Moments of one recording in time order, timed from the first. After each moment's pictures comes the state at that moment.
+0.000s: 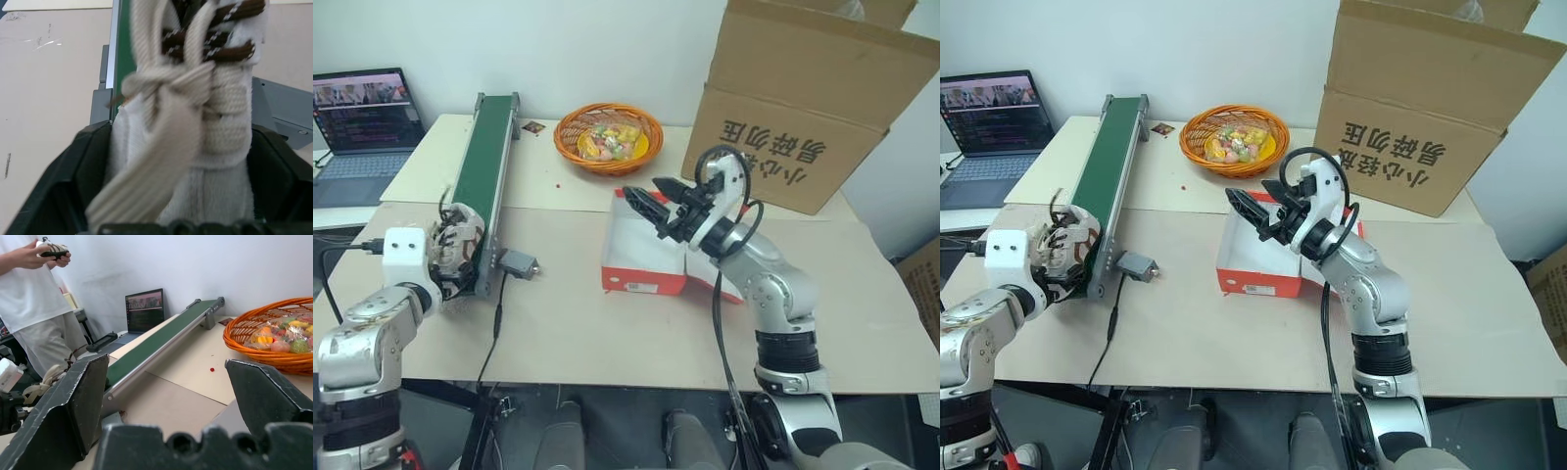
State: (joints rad) left arm -0.20 0.63 0.39 -0.25 -0.36 0.97 -0.21; right arm -0.62 -0.15 -0.06 -0.14 0.57 0.62 0.45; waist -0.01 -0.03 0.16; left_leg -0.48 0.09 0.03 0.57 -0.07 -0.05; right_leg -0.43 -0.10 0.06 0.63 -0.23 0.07
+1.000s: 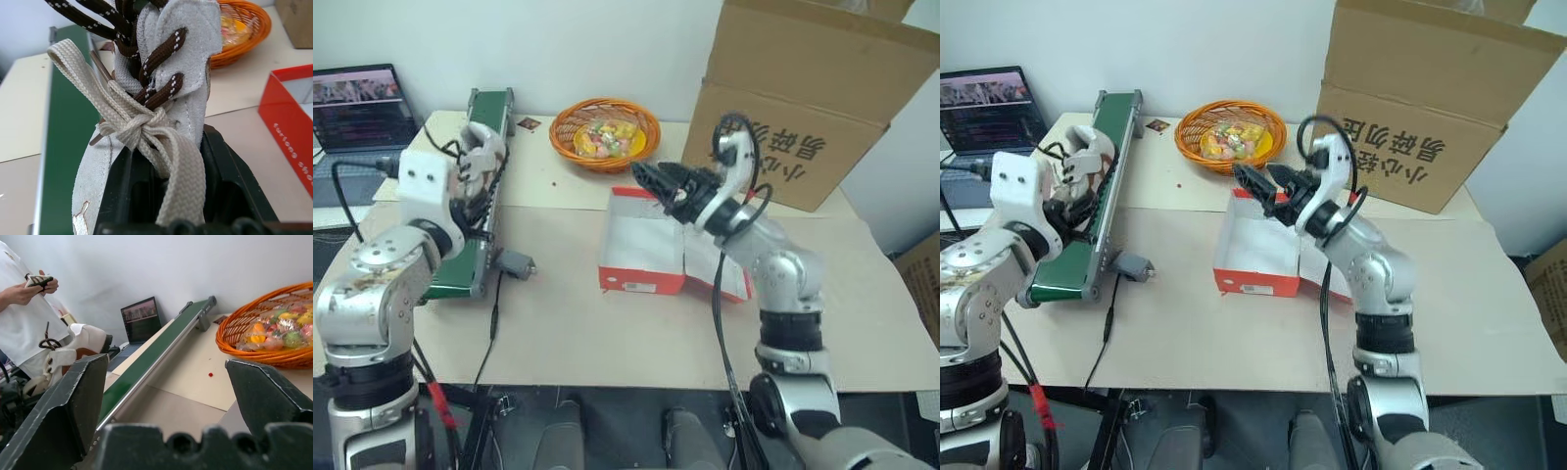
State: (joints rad) left arm -0.48 0.61 0.26 -0.41 -0.37 1.03 -0.25; right arm -0.88 -0.20 -0.19 0.11 0.73 0.86 0.39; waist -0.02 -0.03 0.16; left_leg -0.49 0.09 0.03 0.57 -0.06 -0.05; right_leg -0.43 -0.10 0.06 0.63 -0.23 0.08
